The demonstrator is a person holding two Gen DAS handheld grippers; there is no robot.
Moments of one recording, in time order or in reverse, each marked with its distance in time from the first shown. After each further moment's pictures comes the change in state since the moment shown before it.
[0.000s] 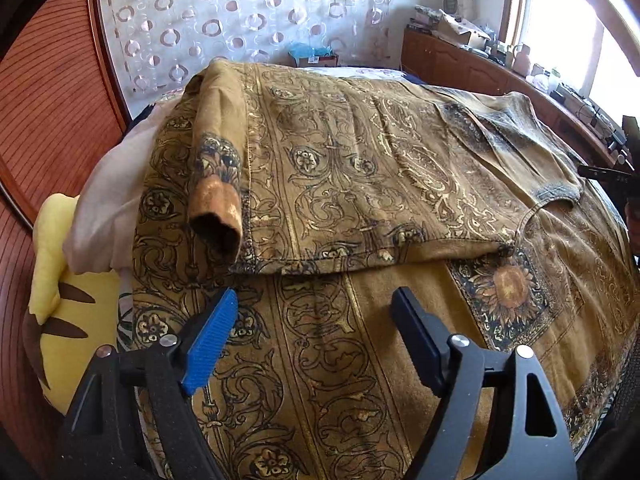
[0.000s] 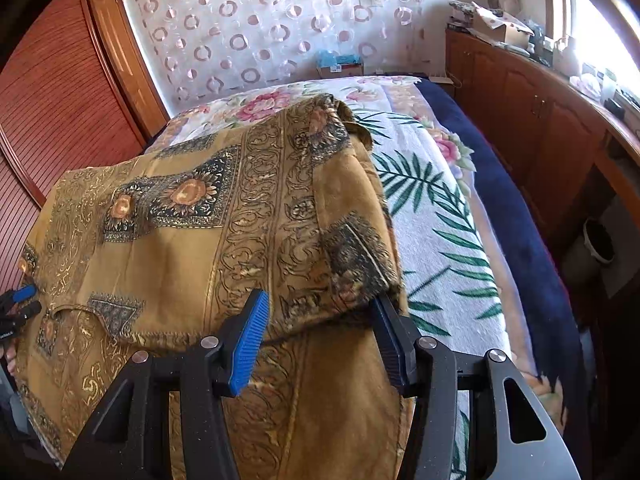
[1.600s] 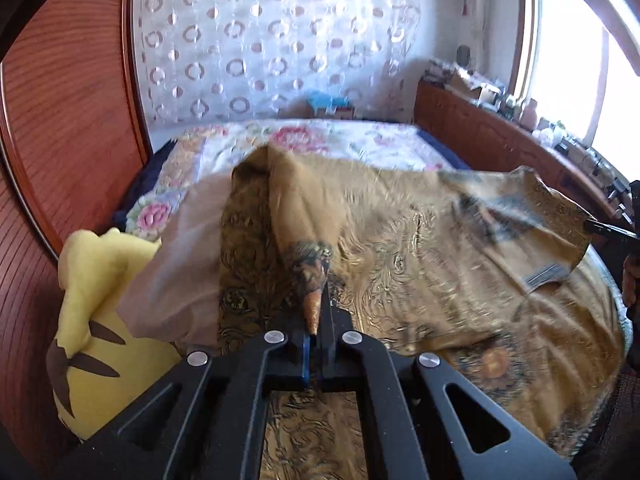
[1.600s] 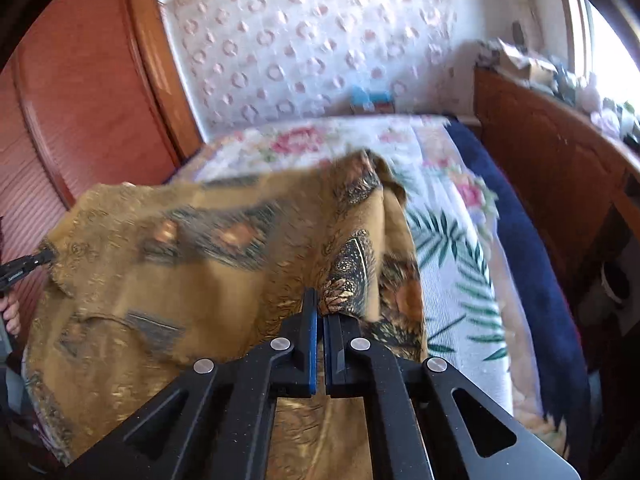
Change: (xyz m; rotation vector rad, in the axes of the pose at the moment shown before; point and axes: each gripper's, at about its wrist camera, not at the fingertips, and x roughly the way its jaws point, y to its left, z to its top) left arm -0.051 0.032 0.039 -0.068 -0.193 0.011; right arm -0.013 0.019 -0.007 -0.083 -0.166 0.107
